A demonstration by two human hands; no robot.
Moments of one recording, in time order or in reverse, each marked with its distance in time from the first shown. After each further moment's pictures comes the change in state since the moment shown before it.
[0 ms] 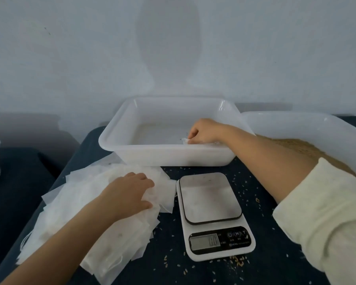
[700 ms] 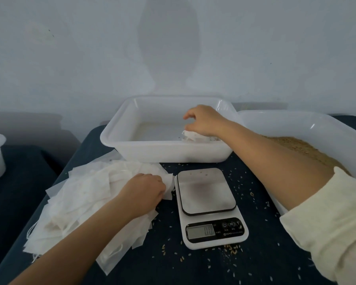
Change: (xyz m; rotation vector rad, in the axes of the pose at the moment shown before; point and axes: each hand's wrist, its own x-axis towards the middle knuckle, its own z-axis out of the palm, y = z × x) left_hand 0.006 0.030 0.015 0.087 0.161 0.185; right_hand -0.028 -0.018 -0.014 0.056 0.267 -0.041
